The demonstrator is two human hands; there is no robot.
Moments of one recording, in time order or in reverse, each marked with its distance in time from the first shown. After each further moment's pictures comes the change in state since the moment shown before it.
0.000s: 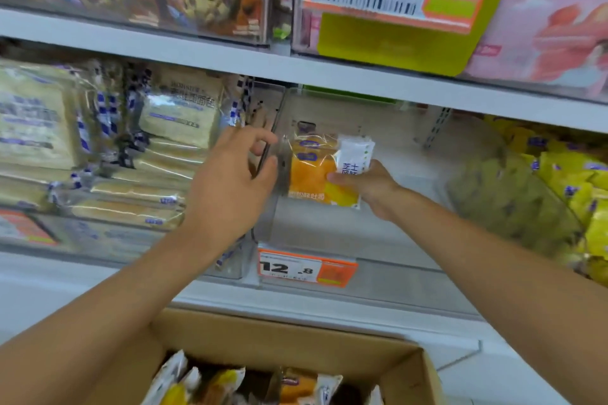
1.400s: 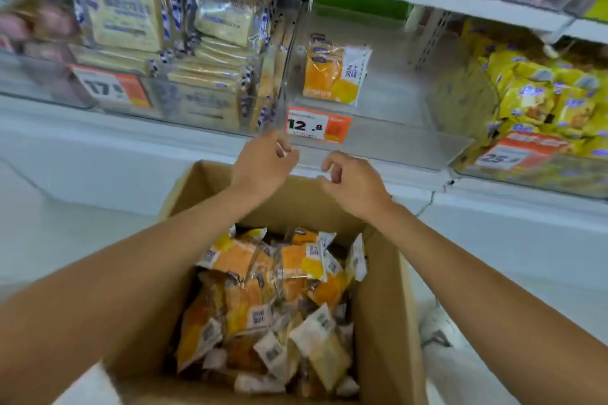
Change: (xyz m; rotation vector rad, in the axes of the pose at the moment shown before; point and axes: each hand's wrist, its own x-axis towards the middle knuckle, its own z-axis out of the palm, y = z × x) left_hand -0.152 0.011 -0.027 0.057 -0.297 -0.252; right_hand -0.237 0.073 0.039 -0.791 -0.048 -0.437
